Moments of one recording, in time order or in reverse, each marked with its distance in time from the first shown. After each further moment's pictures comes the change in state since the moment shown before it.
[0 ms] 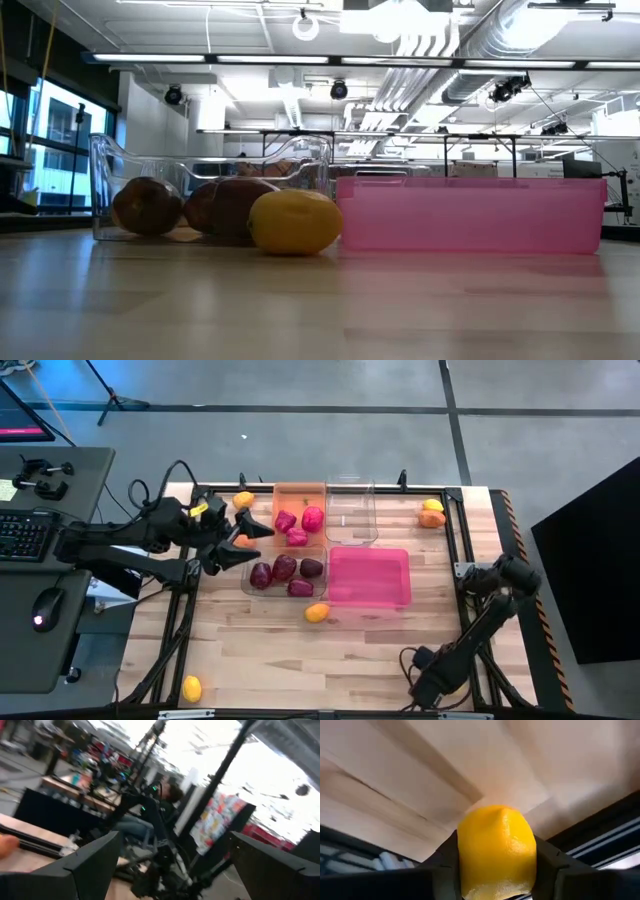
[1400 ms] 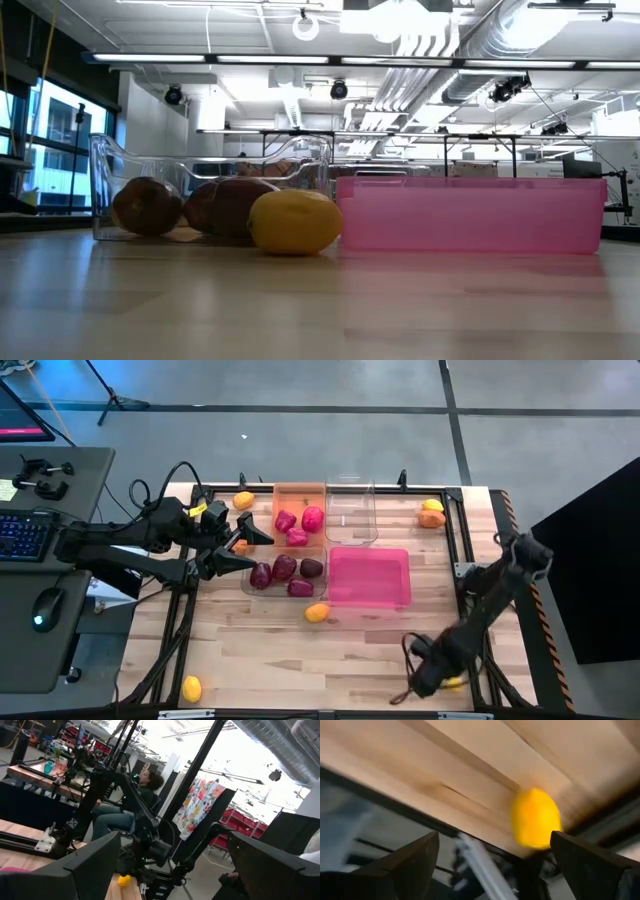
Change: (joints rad) left arm 0.000 0.013 0.000 0.004 0.140 0.001; right arm -0.057 -0.168 0.000 0.067 0.026 0.243
